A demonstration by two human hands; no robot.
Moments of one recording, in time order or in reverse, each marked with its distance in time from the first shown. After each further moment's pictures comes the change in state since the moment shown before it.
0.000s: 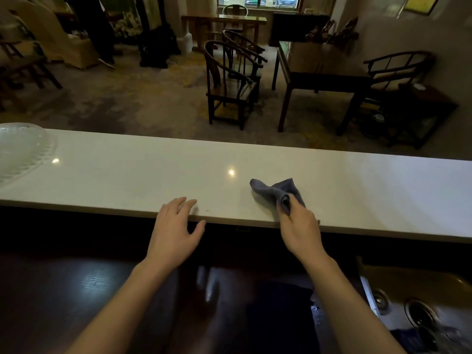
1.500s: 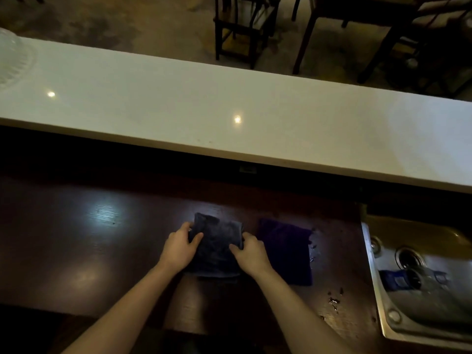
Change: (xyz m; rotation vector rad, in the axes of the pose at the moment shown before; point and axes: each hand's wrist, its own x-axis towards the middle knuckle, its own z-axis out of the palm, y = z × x) left_hand -0.144 -0.056 0.129 -0.288 -0.376 -0.448; right_hand -0.143 0.079 0.152 0.079 -0.560 0.436
